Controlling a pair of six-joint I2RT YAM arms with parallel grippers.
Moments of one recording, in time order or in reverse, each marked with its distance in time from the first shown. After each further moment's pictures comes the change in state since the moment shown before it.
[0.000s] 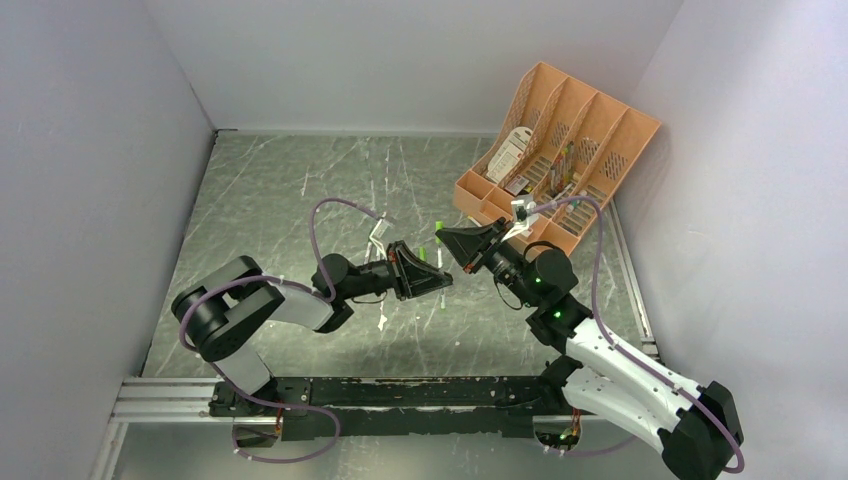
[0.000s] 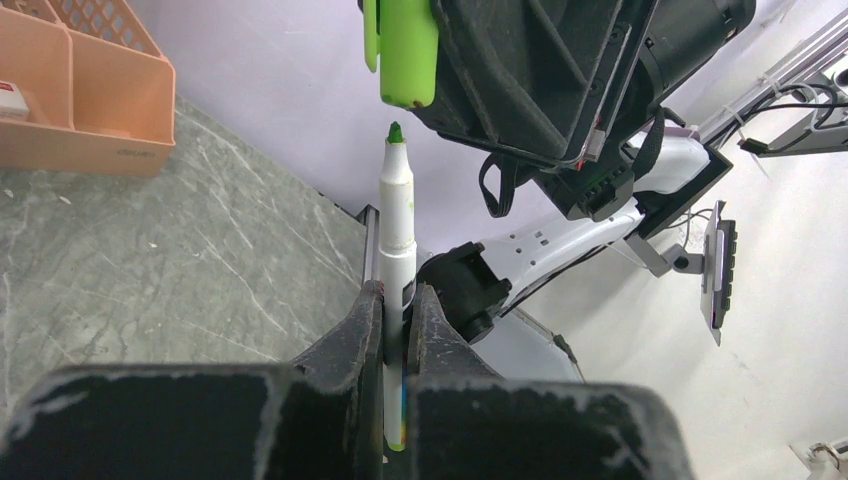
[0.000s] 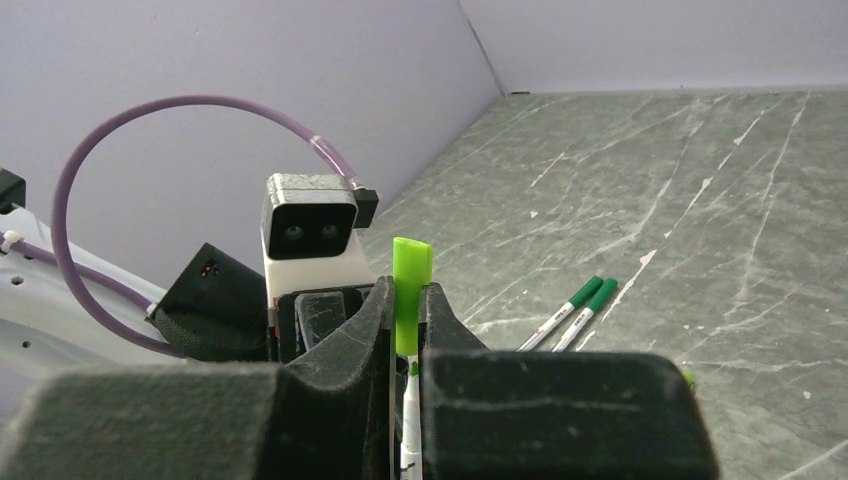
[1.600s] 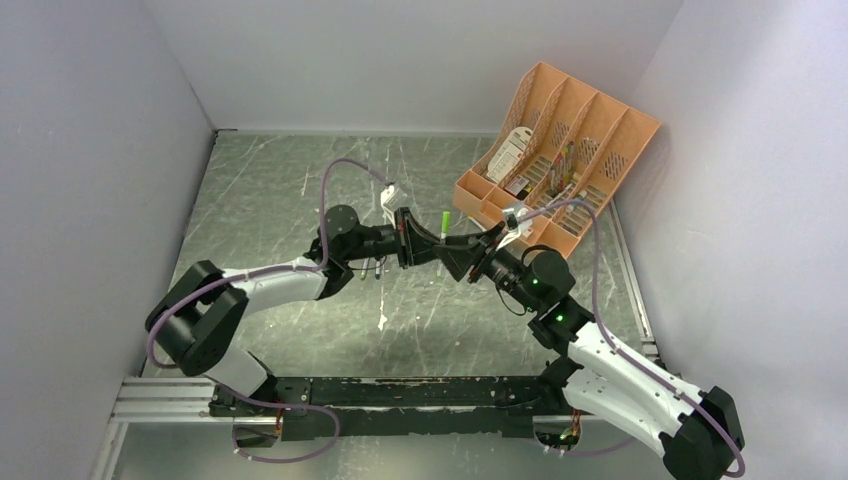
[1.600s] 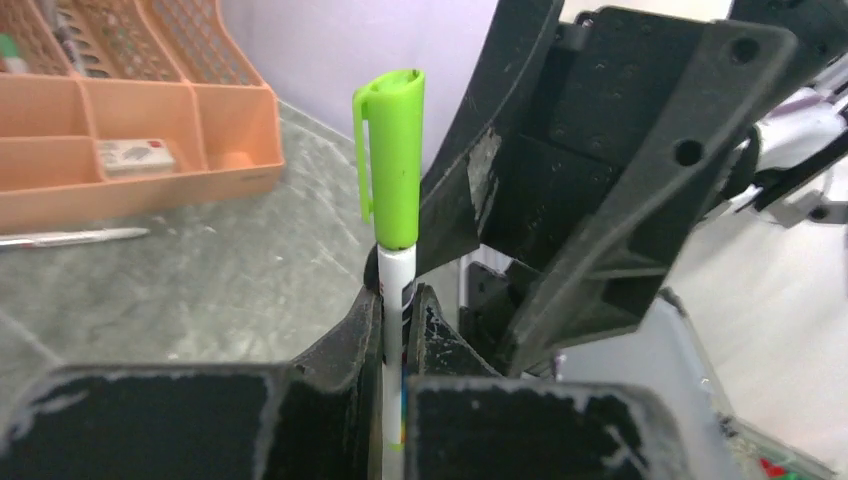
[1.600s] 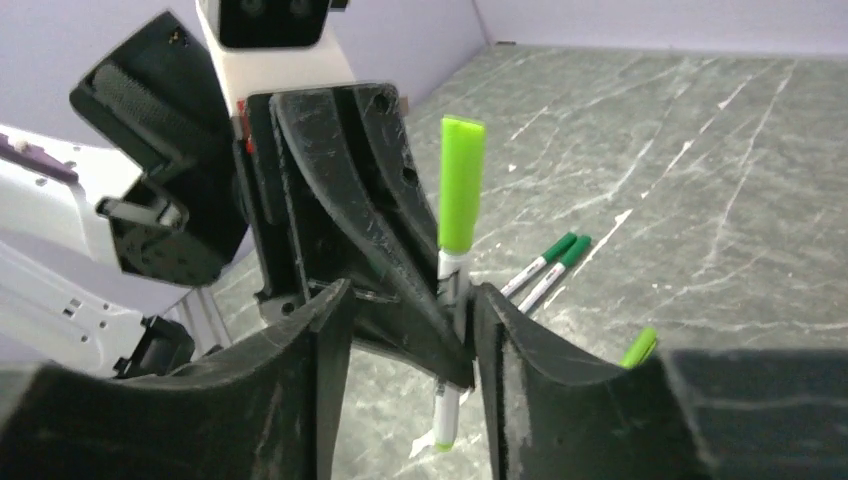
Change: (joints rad) left arm 0.119 -0.098 0.233 -0.515 0.159 0.265; right arm -0.012 -0.029 -0.026 -0.089 -0.043 -0.089
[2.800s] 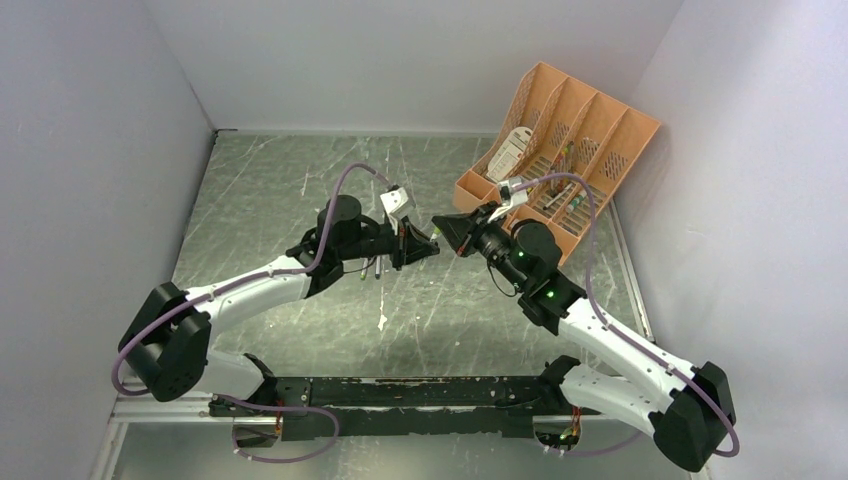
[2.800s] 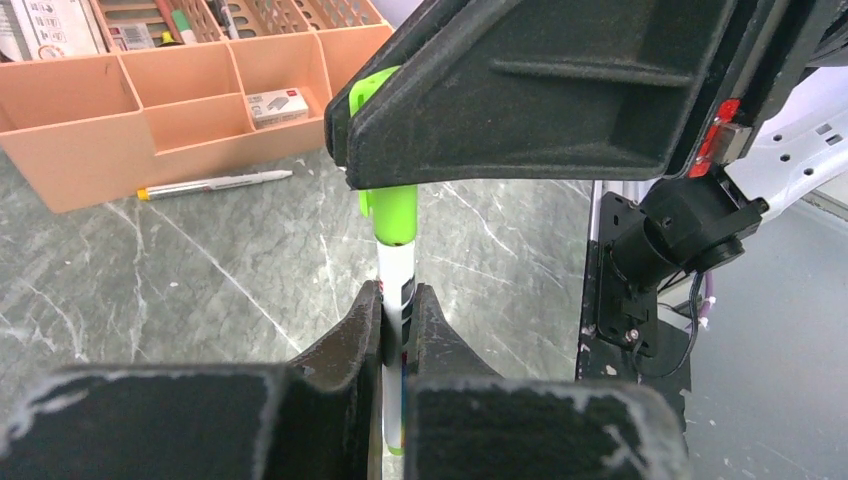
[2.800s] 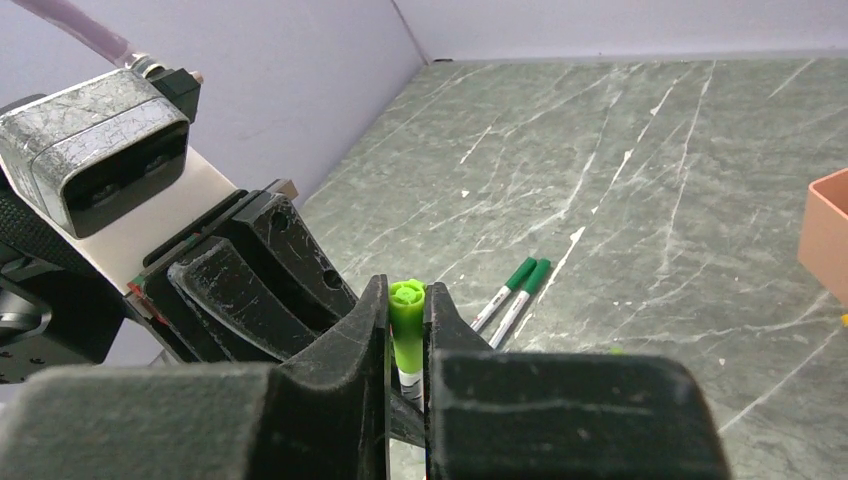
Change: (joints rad) left arm -0.005 -0.180 0.097 -0.563 -0.135 0.473; right arm 0.011 0.163 0.193 -0.097 0.134 0.027
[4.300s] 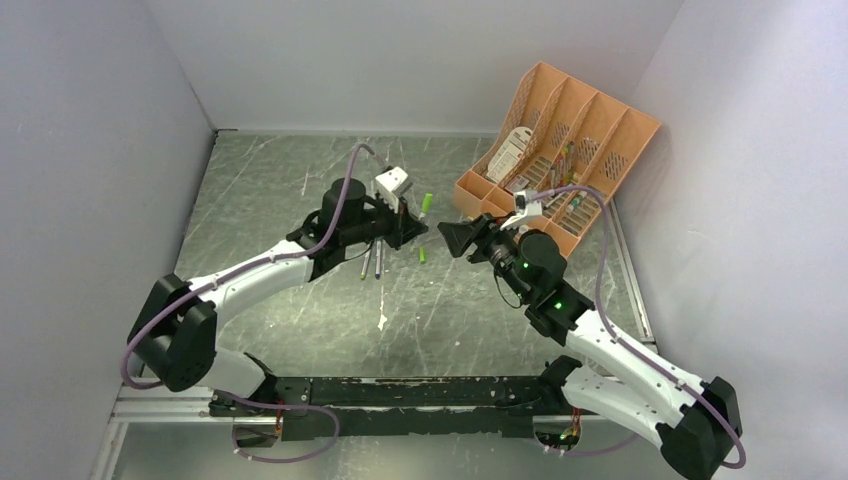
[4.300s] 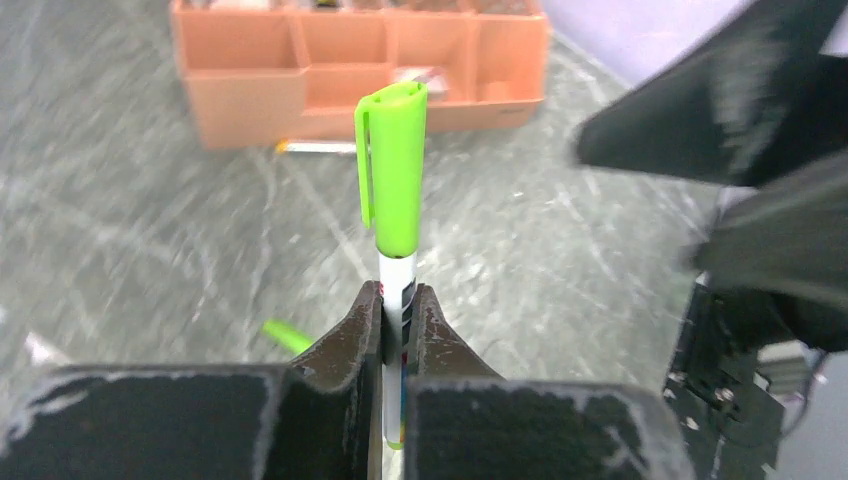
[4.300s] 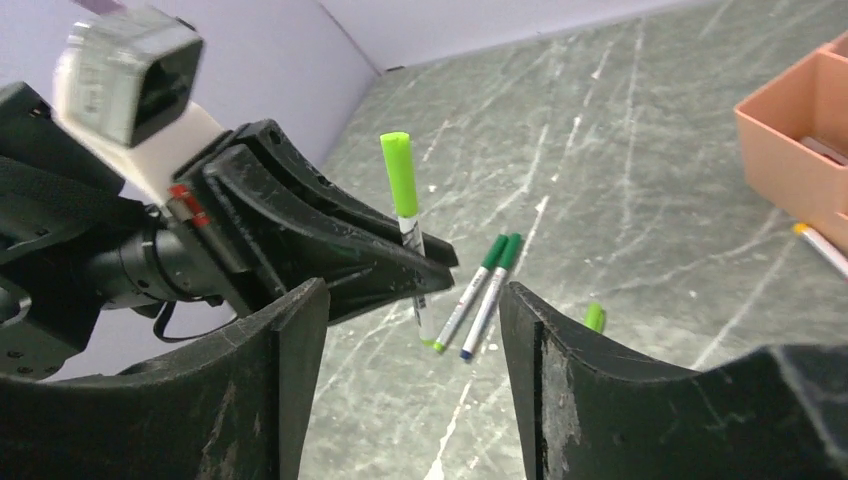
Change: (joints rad) left arm 0.039 0.061 0.156 -0.214 -0.177 0.029; right arm 0.012 -0.086 -0.060 -0.056 0.146 0.108
